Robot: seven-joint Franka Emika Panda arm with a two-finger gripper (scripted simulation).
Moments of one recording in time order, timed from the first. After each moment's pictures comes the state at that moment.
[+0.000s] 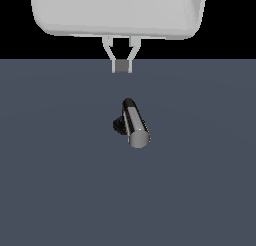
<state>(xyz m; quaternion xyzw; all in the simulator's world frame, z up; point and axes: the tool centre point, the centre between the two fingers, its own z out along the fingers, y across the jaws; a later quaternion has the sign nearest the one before) -0.196 0.009 0.283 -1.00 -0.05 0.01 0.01</state>
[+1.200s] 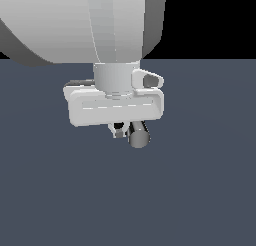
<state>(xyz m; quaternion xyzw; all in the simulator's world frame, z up) -0.139 0.022 0.127 -1.00 -0.10 0.00 0.00</state>
